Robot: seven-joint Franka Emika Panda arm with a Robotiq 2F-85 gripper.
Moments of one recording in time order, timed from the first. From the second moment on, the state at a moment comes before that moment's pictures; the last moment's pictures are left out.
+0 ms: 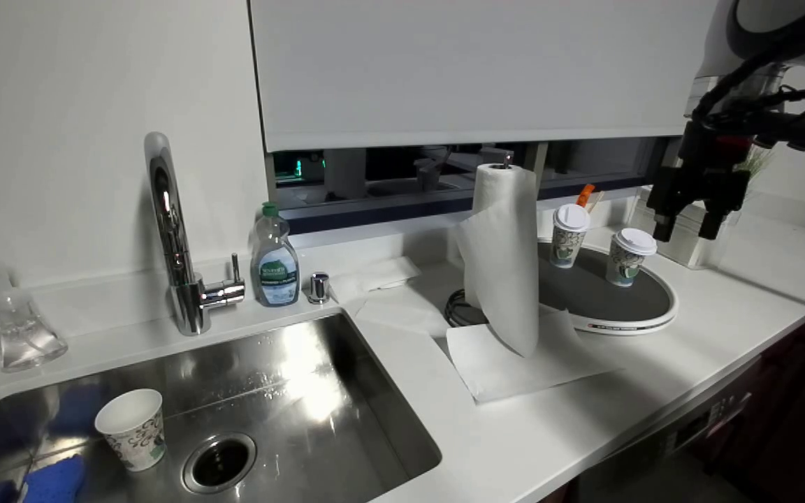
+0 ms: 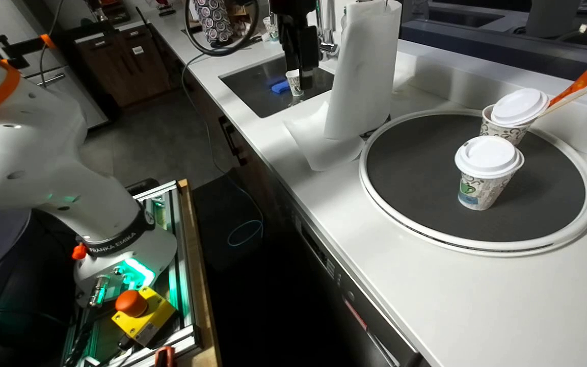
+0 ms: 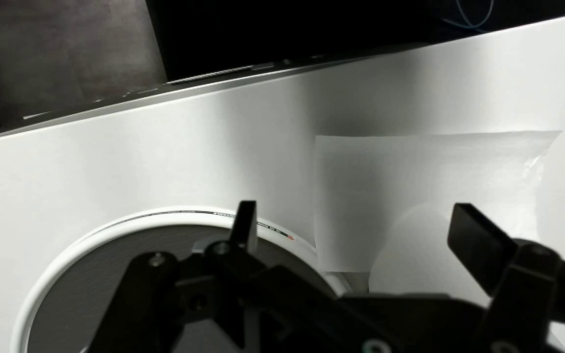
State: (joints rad) arm -0.03 -0.30 -0.04 -2.28 0.02 1.91 0.02
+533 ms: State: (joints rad) arm -0.06 -0.25 -0.01 -2.23 -0.13 2.06 0.24
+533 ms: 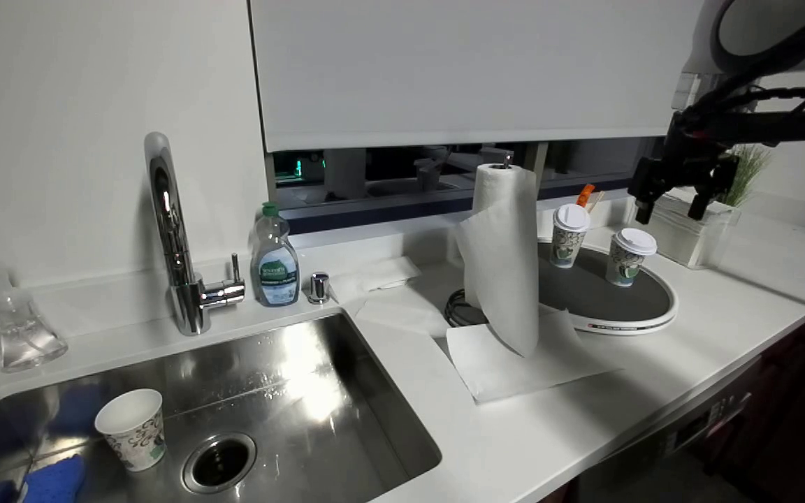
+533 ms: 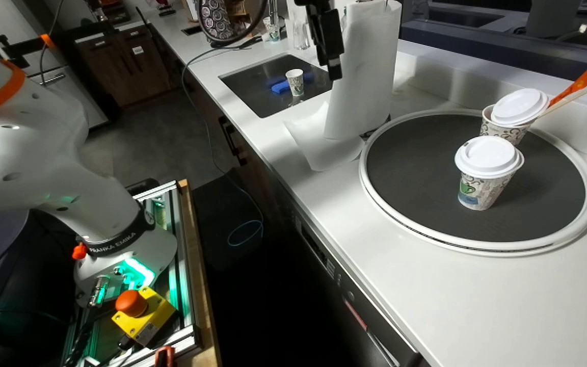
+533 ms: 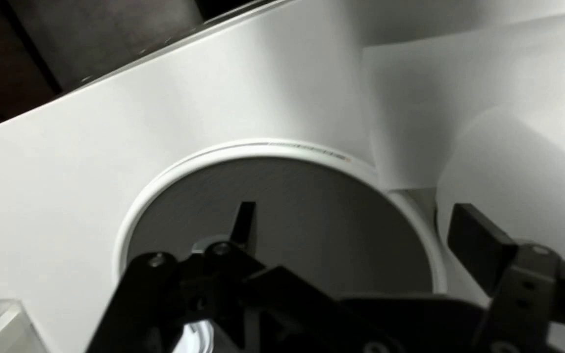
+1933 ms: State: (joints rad) arm -0.17 0.04 -0.15 -2.13 -0.52 2.49 0.02
